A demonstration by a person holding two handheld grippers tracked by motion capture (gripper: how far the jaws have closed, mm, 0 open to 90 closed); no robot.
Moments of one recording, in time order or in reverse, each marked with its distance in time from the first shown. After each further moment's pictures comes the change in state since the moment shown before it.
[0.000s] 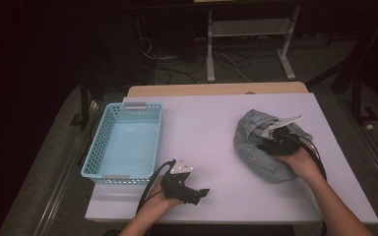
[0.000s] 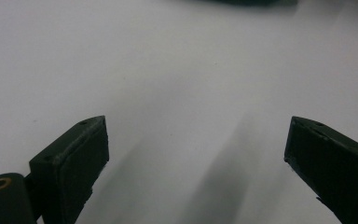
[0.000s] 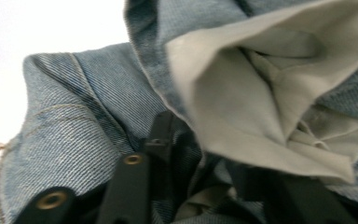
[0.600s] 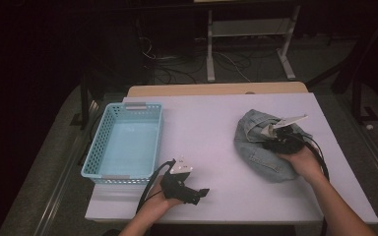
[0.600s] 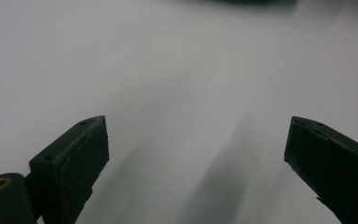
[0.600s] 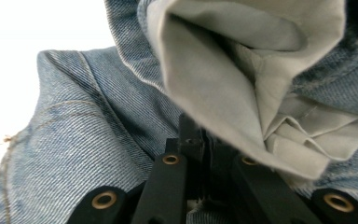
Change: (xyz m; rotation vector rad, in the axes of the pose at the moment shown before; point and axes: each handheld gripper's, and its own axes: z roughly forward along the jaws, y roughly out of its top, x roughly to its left) left arm 0.000 0.000 -0.001 -0.004 -0.001 -0.004; right arm -0.008 -0.003 -0.006 -0.037 0.047 -0.004
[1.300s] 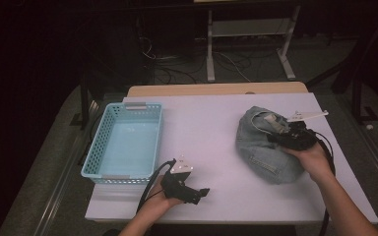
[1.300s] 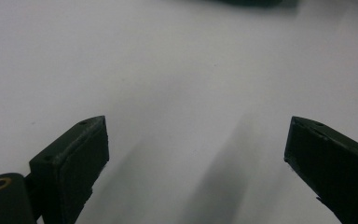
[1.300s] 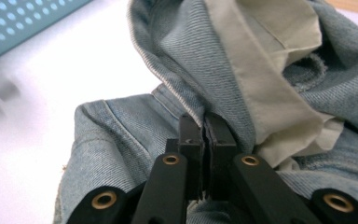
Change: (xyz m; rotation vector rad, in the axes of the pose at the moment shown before) left arm 0.000 0.001 0.002 0.003 -0.004 0.004; right arm -0.005 0.004 -0.034 -0.162 0.050 0.062
